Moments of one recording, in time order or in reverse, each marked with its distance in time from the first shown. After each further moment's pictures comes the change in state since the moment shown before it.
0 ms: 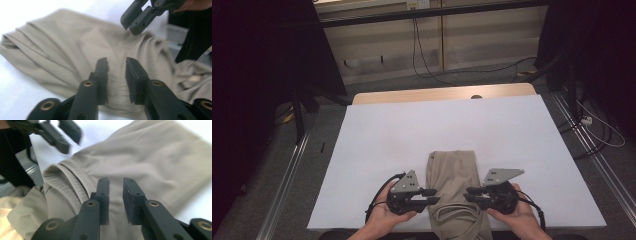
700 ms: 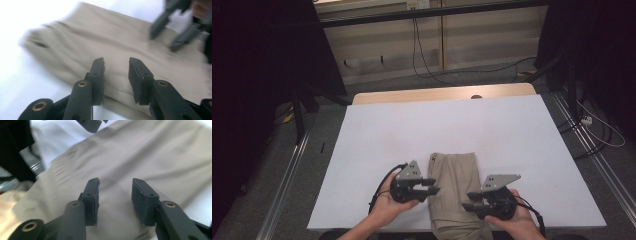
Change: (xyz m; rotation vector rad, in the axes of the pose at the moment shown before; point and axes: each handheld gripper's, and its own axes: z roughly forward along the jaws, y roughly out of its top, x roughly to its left) left arm 0.029 0.009 0.006 0.007 0.043 -0.056; right arm 0.003 -0.012 0.003 0.031 0.023 0.027
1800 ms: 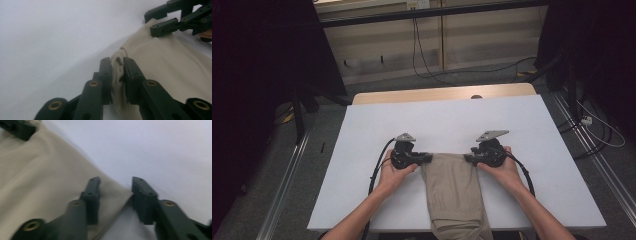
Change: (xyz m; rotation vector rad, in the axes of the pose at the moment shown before) left arm 0.093 0.007 0.029 -0.008 0.093 -0.306; right arm -0.117 0.048 0.050 0.000 -0.232 0.089
